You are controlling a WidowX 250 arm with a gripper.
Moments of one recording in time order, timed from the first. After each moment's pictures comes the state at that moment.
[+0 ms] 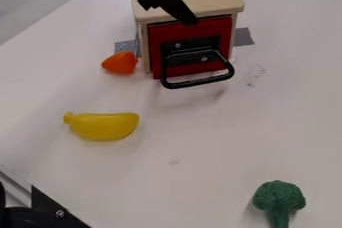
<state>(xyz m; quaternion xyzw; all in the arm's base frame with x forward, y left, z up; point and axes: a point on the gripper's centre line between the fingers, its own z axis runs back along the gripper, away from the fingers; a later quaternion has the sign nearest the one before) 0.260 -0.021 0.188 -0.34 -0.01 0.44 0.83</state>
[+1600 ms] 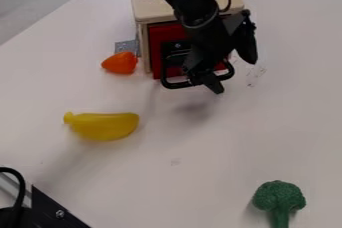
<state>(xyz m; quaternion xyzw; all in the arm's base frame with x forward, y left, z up) 0.323 -0.021 0.066 -0.23 -0.10 0.59 0.77</state>
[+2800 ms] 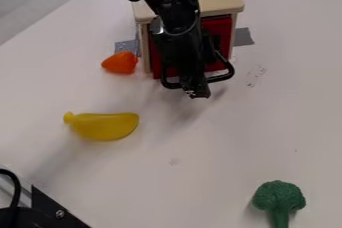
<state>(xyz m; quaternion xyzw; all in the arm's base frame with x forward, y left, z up) 0.319 0.001 0.033 -0.18 -0.05 0.81 0.56</state>
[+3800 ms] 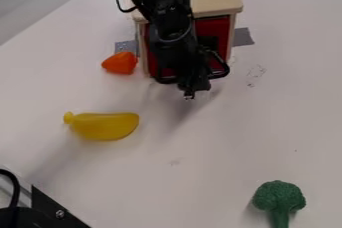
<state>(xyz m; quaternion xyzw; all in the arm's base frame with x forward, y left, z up) 0.300 -0.007 0.036 -0.20 -0.02 0.81 0.55</state>
